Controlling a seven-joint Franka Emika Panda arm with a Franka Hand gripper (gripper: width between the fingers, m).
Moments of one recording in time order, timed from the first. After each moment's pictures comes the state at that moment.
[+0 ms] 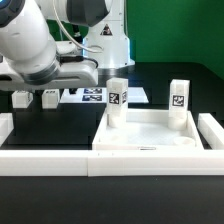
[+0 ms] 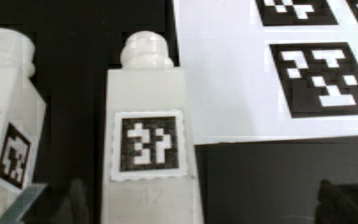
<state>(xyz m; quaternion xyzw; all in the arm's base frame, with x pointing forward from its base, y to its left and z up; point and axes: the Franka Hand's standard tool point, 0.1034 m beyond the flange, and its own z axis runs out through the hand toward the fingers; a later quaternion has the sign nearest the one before) 0.377 -0.133 0.025 -0.92 0.03 0.40 0.05</state>
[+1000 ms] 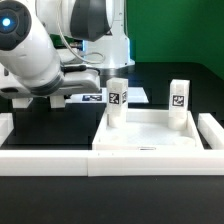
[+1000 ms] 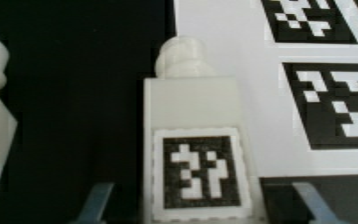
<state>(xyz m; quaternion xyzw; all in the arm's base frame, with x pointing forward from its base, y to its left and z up) 0.359 -0.129 0.008 -0.90 0.01 0.43 0.06</state>
